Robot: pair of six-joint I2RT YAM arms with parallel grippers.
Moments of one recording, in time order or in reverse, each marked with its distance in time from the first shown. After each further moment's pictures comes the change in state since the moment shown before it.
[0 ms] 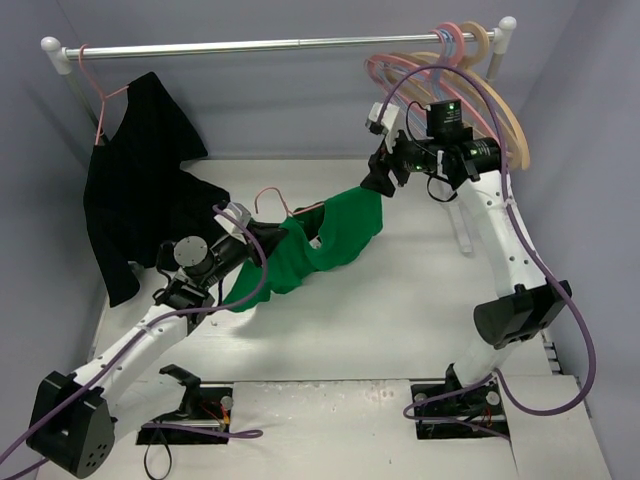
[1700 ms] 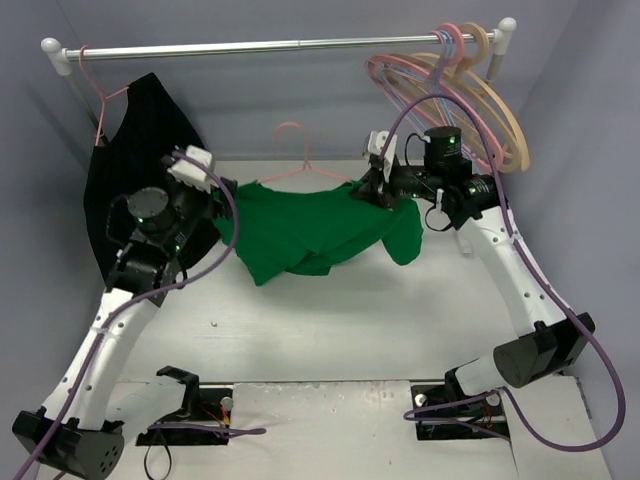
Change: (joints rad) left arm 0.144 -0.036 0.454 -0.624 -0.335 0.352; right arm 0.076 -0.221 -0.348 0.253 -0.159 -0.031
